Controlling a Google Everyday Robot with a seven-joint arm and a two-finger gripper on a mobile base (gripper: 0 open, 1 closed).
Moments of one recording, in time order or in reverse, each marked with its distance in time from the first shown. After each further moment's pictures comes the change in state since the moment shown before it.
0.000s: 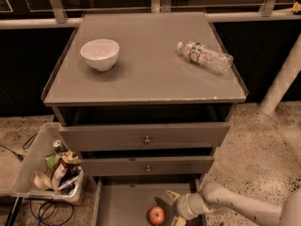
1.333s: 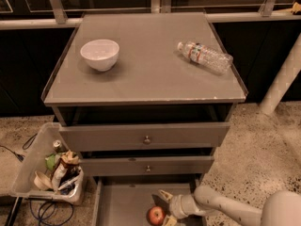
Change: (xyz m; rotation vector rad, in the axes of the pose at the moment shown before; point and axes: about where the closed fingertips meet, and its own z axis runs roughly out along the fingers) arm 0.018 -0.024 0.062 0.031 -0.058 0.008
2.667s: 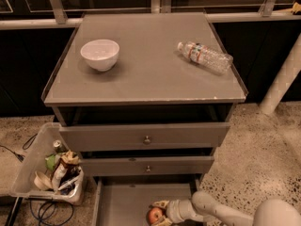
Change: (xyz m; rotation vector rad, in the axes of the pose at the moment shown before) arm 0.023 0.006 0.036 0.003 -0.068 0.028
